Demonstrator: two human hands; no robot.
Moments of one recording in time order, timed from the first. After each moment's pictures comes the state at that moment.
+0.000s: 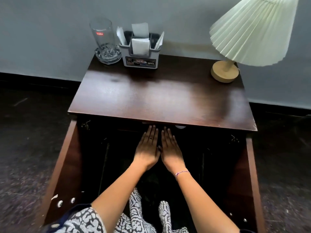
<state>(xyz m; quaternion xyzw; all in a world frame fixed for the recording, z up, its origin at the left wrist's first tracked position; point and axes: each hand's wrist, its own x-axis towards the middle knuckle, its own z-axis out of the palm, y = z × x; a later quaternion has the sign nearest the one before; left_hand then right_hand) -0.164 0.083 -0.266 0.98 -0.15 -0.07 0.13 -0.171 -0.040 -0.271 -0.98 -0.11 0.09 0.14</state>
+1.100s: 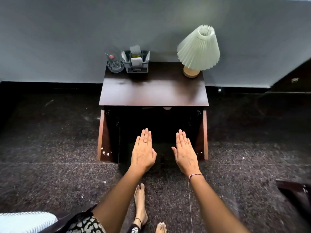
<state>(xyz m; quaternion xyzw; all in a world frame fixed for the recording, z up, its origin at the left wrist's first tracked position) -0.359 0.100 -0.027 0.98 -0.13 -0.13 0.06 -0.384 -0.083 -0.036 -0.99 -0.02 0.09 0.11</state>
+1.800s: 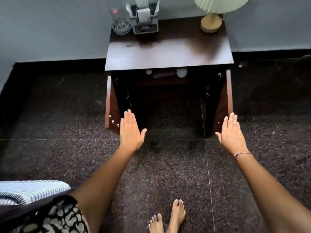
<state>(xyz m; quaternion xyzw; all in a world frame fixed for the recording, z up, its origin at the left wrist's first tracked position) -0.405 0.185 -0.104 0.98 -0.02 -0.16 -0.05 -0.447 -0.170 -0.128 -0.98 0.06 0.18 -0.04</state>
